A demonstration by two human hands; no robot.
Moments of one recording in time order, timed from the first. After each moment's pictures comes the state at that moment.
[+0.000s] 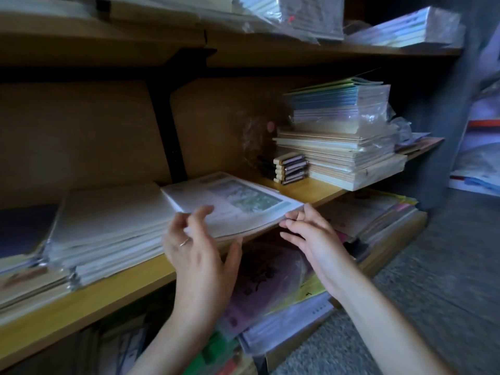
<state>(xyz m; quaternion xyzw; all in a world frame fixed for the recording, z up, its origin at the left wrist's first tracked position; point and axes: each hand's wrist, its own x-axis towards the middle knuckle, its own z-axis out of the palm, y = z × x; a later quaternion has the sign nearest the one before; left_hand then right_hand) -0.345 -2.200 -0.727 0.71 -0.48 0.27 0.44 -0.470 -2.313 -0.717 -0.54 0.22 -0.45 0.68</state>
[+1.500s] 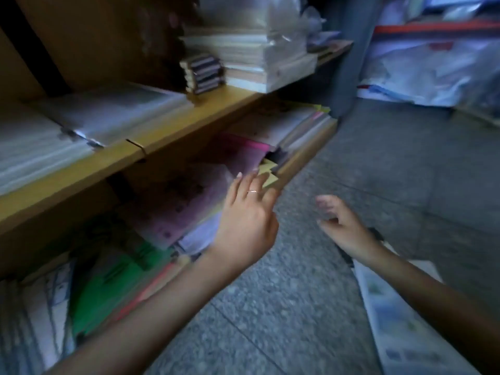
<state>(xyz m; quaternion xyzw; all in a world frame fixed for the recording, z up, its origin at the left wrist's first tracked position) -0.469 -2.236 -0.809 0.59 -0.76 0.17 0.22 -0.659 -2.302 -0.866 -0.70 0.48 -0.35 0.38</state>
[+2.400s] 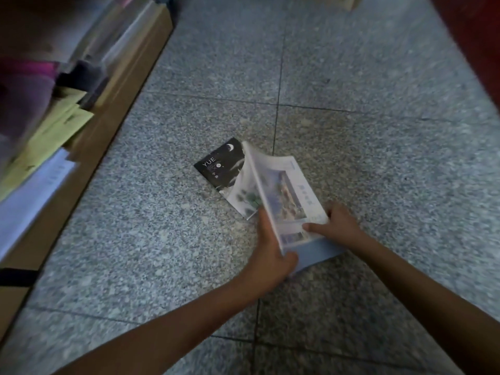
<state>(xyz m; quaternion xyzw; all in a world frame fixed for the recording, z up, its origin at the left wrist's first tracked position) -0.715 -2.189 -0.992 0.43 -0.60 -0.64 0.22 -0.916 -2.202 -1.037 -0.42 0.81 -0.17 0.37</state>
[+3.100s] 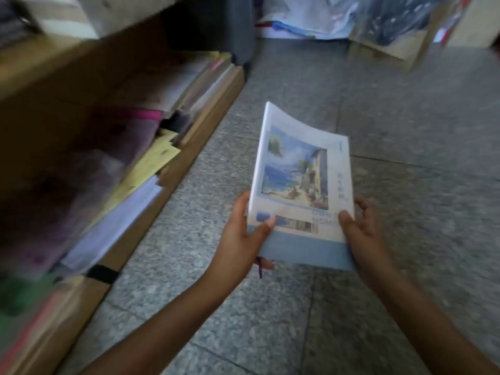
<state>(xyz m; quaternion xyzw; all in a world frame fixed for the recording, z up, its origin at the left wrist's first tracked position) -0.620 -2.244 -0.886 0.50 -0.55 -0.54 0.39 -0.829 -2.244 -0.951 -0.35 0.61 -0.57 0.44</state>
